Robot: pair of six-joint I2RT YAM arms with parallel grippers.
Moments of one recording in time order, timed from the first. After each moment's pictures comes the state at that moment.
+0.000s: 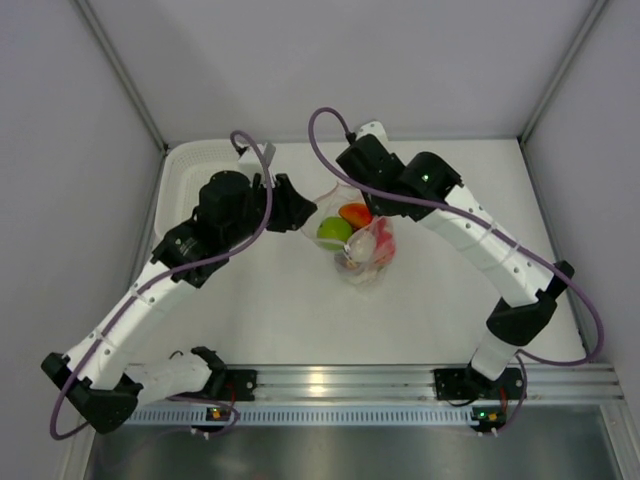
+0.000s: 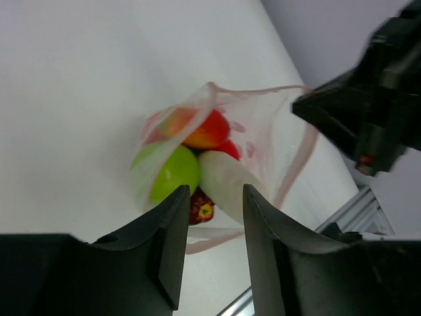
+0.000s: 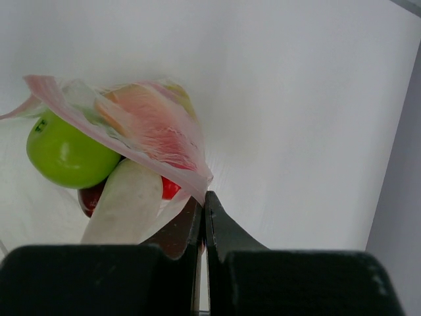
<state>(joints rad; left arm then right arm) -0.64 1.10 1.28 -0.50 0.02 -0.52 0.91 1.70 2.10 -1.33 0.64 0.31</state>
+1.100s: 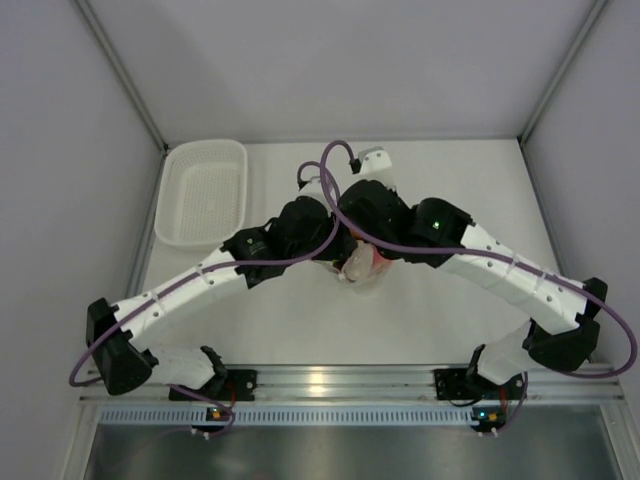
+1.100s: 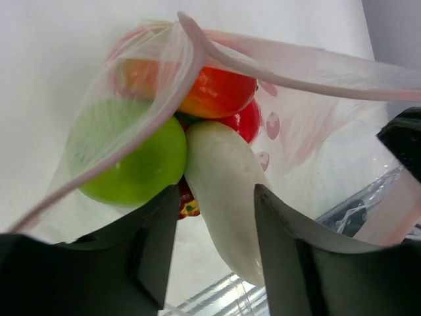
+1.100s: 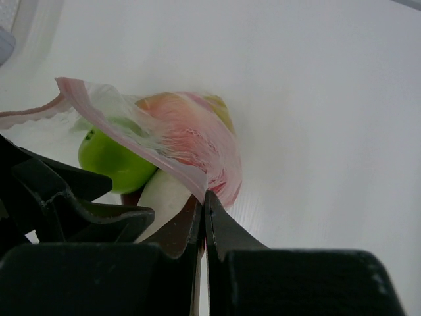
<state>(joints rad) -0.92 1.31 1.24 -0.49 -0.19 -0.69 1.08 1.48 1.76 -1.09 0.75 0.45</state>
